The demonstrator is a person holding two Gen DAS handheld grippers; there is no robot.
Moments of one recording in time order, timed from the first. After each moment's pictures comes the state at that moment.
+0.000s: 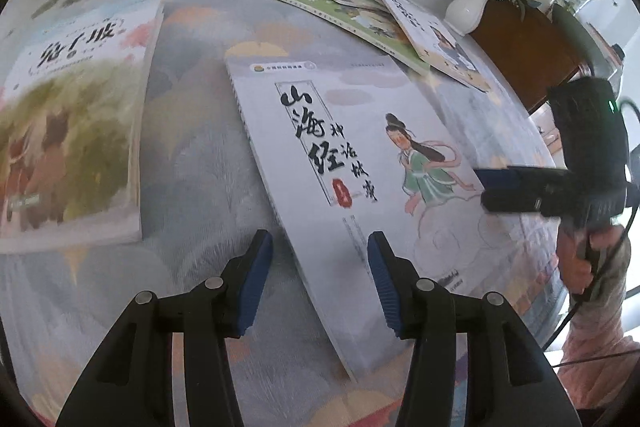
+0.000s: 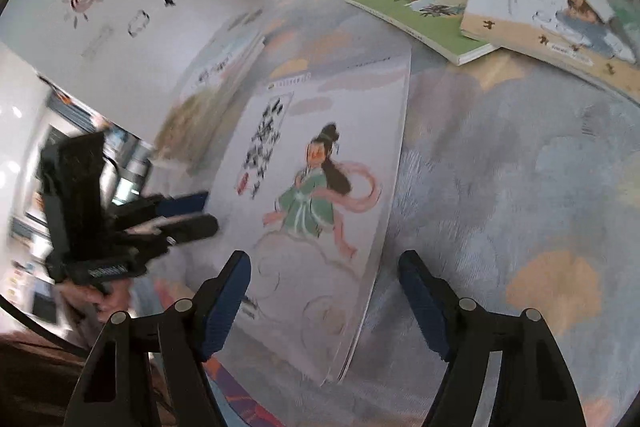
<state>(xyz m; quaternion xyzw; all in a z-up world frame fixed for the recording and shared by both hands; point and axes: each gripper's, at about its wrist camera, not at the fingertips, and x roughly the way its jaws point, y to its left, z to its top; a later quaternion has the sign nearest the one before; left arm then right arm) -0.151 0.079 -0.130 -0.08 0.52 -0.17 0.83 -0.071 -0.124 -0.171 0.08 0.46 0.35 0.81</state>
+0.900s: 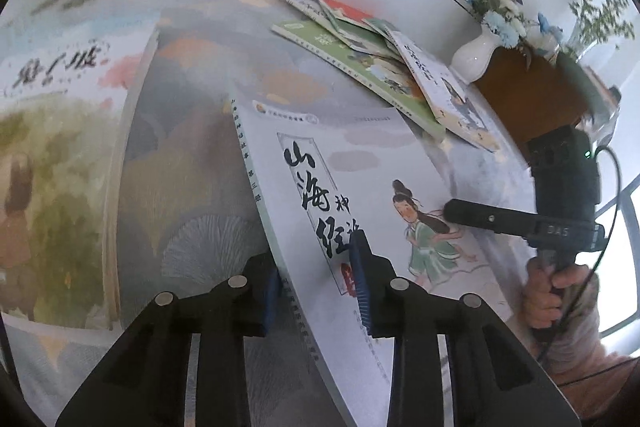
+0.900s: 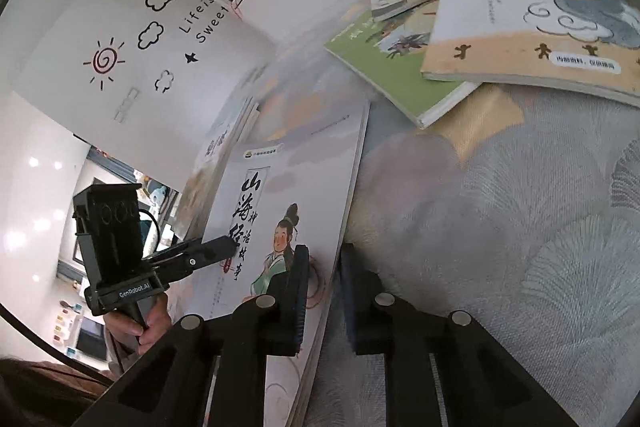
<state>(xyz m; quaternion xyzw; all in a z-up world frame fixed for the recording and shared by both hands) -0.113 0.084 -0.138 -0.13 0.46 -0.17 0.86 -0.030 -0.140 -0.184 0.16 0.40 0.38 0.82</state>
